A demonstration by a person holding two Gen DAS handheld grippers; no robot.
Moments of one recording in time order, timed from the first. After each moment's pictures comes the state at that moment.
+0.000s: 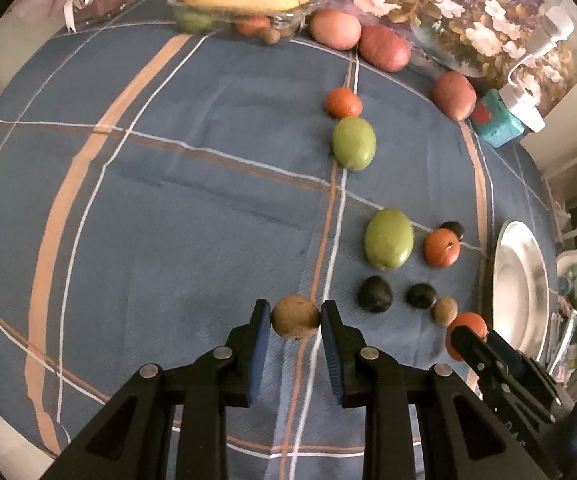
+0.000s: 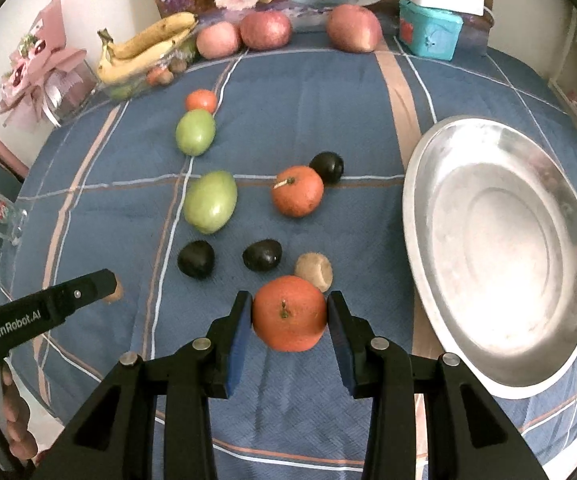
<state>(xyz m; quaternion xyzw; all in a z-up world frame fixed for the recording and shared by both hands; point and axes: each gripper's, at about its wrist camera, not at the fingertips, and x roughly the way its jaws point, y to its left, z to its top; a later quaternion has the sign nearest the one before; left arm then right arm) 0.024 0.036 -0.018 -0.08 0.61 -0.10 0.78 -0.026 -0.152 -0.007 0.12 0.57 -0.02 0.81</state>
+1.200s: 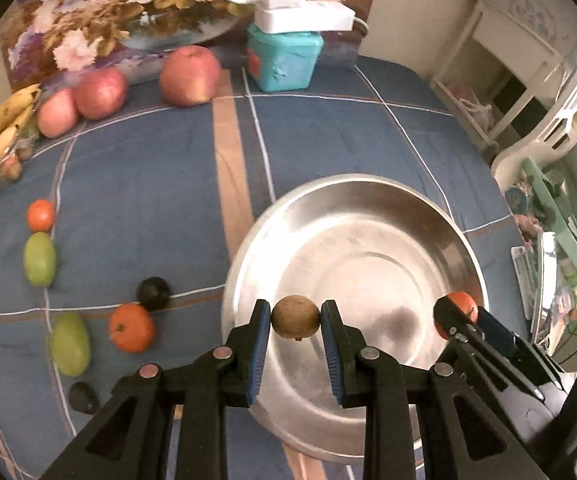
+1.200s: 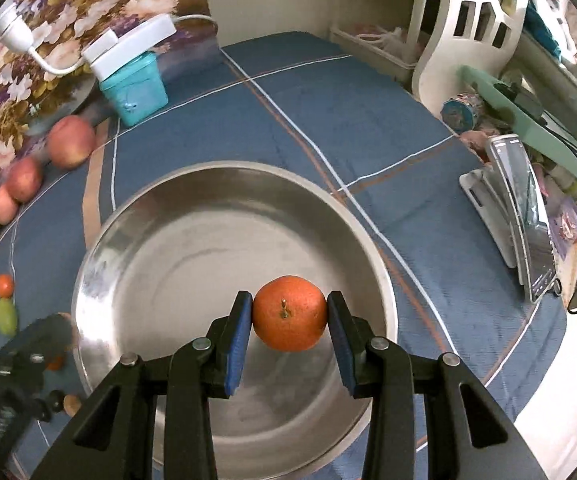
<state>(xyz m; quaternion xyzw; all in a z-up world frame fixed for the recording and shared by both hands) 0.023 -0.232 -0.001 0.08 0.56 -0.27 0.78 -0.054 -0.355 0.002 0.20 0.52 -0.31 0.77</state>
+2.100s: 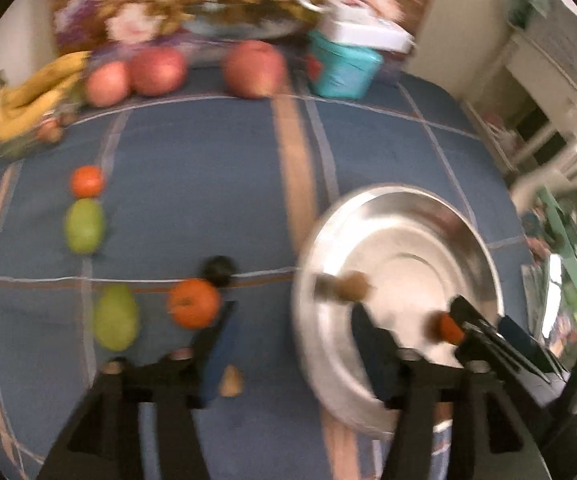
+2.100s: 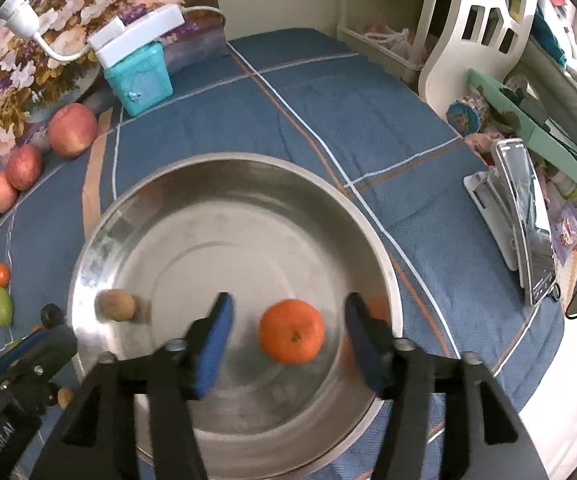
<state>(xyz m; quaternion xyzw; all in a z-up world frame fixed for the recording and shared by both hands) 0.036 -0.167 0.008 0.04 0.56 -0.21 0.80 -0.050 -0.353 -0.001 0.19 0.53 -0.30 0.77</state>
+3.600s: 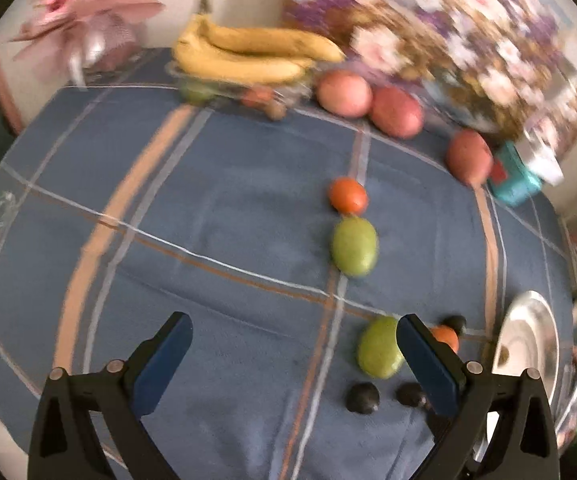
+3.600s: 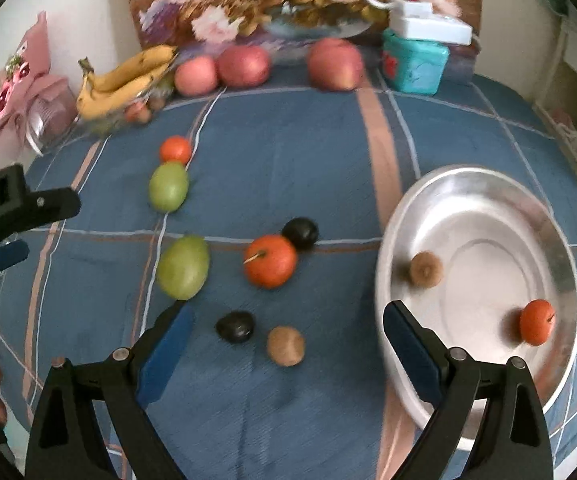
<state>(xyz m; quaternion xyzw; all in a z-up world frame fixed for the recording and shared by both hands) 0.082 0.014 0.006 -0.05 0.56 -0.07 0.83 0.006 -0.171 -0.012 0.10 0.55 -0.04 0.83</state>
